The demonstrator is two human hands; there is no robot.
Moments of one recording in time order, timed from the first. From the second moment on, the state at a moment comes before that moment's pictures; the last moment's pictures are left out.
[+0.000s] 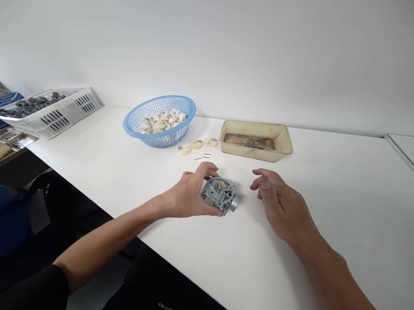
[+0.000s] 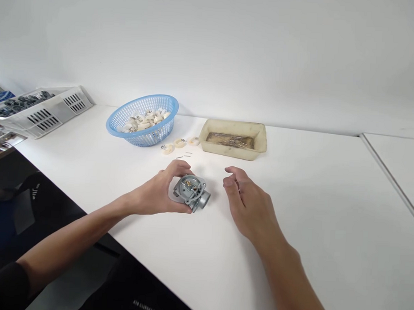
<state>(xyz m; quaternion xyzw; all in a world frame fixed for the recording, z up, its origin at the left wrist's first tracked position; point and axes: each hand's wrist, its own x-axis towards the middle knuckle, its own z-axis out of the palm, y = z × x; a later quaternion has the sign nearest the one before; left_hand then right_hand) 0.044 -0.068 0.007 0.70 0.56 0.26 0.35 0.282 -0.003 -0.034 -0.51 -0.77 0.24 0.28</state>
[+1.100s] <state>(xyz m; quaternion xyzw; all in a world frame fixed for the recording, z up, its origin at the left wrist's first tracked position) 0.019 -0.048 0.033 0.70 0.67 0.21 0.14 0.283 0.000 -0.035 -0.53 -0.76 0.25 0.29</state>
